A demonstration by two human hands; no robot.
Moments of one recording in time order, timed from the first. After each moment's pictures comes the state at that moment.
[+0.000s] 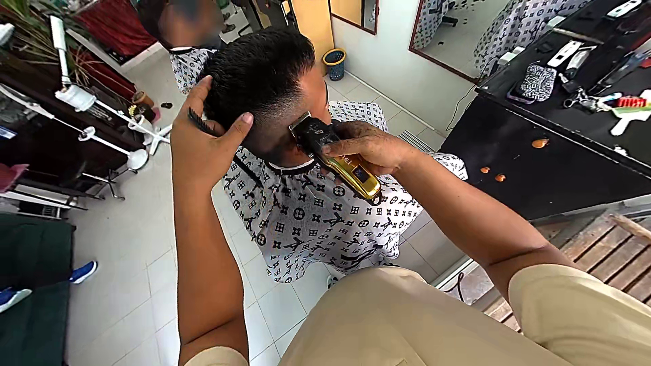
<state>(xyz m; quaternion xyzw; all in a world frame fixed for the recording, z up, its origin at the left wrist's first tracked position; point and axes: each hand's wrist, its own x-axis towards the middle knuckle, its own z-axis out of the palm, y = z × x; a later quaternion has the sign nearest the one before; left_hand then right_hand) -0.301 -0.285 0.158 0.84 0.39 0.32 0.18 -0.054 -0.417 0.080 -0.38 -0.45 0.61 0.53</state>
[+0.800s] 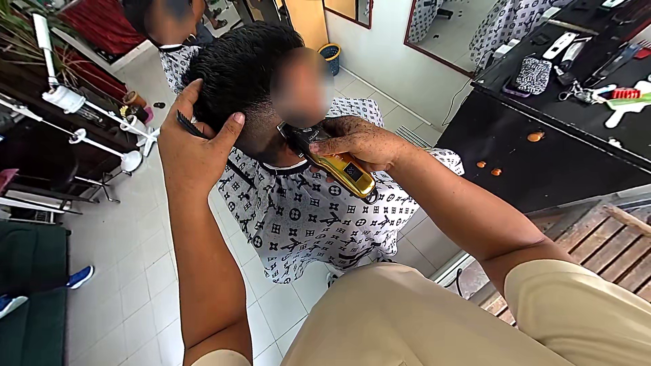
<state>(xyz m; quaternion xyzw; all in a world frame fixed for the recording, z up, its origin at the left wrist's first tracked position) -0.299 -0.285 0.152 0.84 0.40 0.35 0.15 -0.058 -0.412 0.089 -0.39 -0.46 0.60 0.53</state>
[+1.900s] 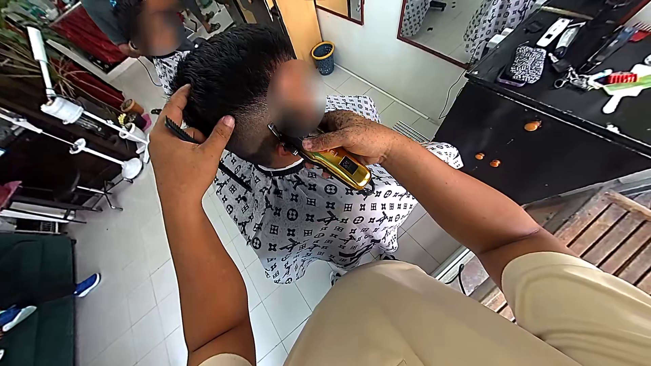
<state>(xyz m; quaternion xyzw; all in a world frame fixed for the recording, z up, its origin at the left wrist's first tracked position) -0.297 -0.288 0.153 0.84 0.41 0.33 0.15 -0.049 -0.410 0.085 -0.38 -0.47 0.60 0.53</state>
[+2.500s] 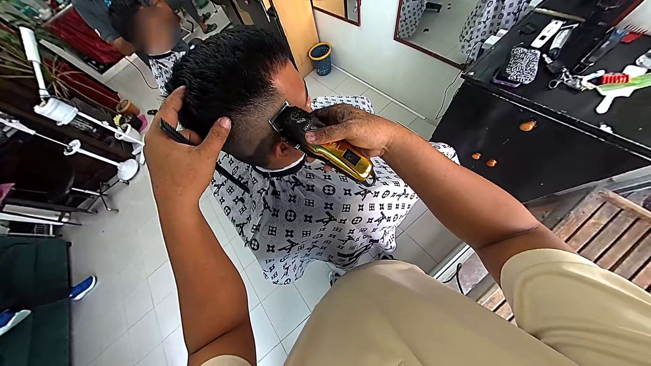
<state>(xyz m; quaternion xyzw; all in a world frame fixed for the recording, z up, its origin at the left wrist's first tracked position) -0.298 -0.289 0.153 0.83 0.42 0.33 0.14 -0.033 -0.404 0.083 -0.37 -0.48 0.60 0.52</state>
